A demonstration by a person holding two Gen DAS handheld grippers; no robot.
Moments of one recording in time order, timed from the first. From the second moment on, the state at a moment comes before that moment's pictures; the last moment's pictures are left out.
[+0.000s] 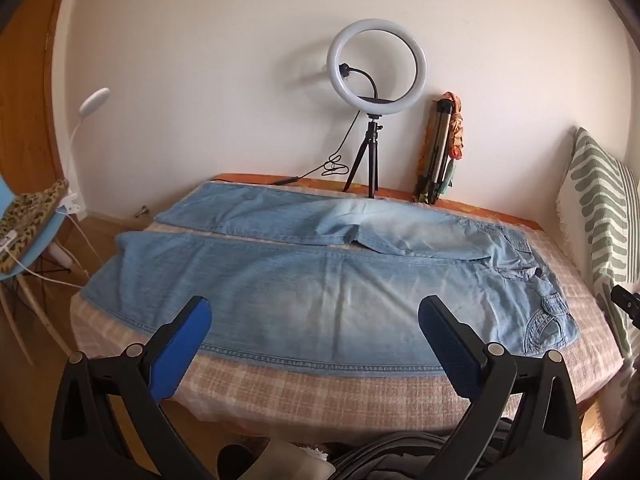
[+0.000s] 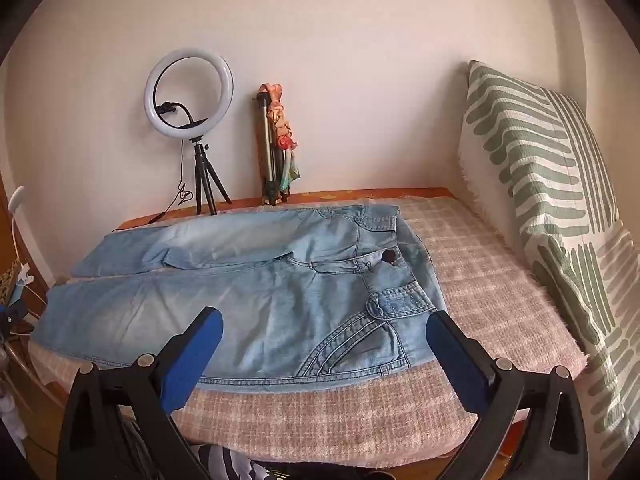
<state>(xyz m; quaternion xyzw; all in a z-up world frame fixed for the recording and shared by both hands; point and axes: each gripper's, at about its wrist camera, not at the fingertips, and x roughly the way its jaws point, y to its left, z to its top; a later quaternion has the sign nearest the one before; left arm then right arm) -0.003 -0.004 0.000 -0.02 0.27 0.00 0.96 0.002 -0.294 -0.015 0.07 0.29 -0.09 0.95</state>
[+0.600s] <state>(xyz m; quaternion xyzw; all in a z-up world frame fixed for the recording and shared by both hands) 0.000 0.004 0.002 -0.03 0.28 0.01 0.96 0.001 -0.293 -0.011 0.05 0.28 -0.11 0.95</state>
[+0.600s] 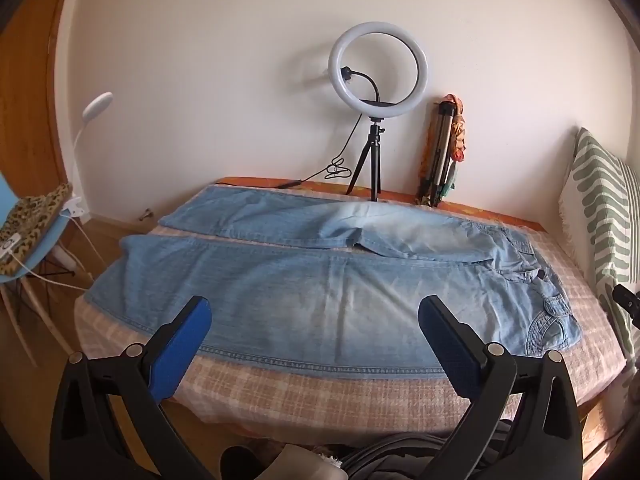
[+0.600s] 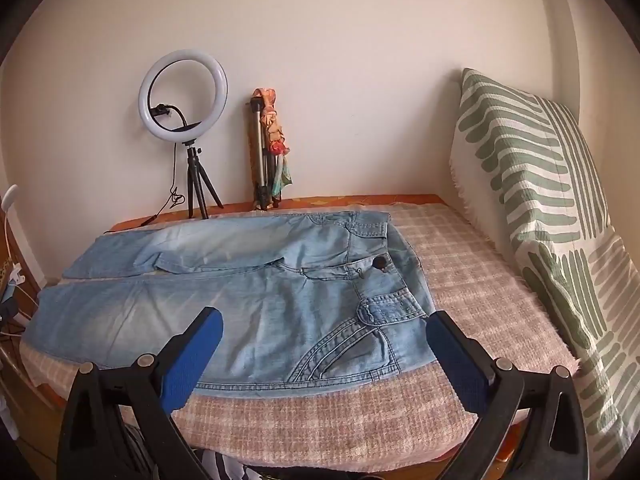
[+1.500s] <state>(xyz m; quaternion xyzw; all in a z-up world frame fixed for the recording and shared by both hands) -0.001 0.008 -0.003 -0.04 0.28 0.01 0.96 0.003 -0.294 -0.013 0.05 0.28 -0.12 0.95</state>
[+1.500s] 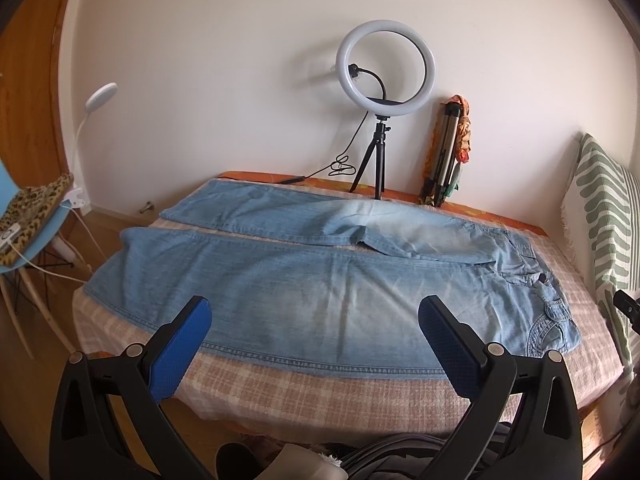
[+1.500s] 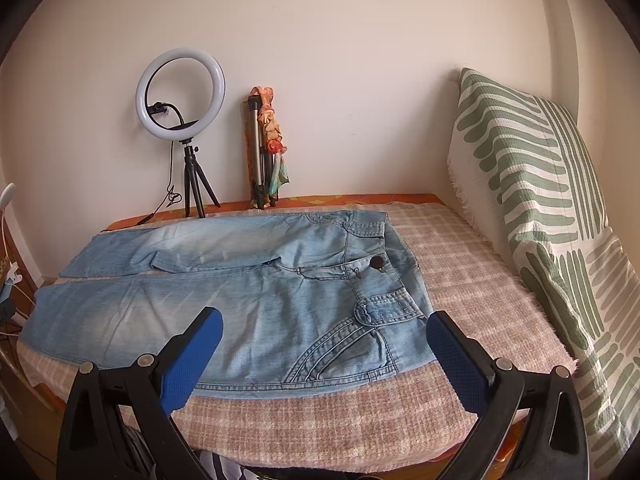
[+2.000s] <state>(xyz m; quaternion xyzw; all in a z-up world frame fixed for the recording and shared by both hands) 0.004 0.009 -0.004 -0.05 0.28 0.01 0.96 0.004 -0.297 -0.014 0.05 0.29 -0.12 0.95</state>
